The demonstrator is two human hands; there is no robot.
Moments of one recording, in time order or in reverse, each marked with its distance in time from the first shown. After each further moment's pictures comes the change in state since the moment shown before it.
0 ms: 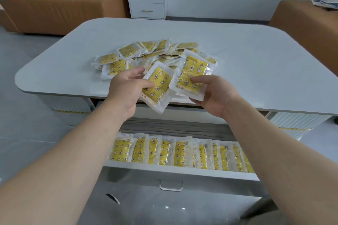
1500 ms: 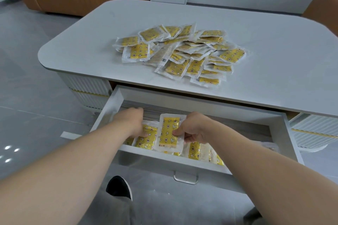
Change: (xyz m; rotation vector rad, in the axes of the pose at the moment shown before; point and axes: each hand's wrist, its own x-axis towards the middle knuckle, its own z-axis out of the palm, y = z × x) left_hand 0.012 -0.102 -0.077 1.718 -0.310 -0.145; right_hand 0.034 0.132 0.024 -0.945 -0.027 0.460
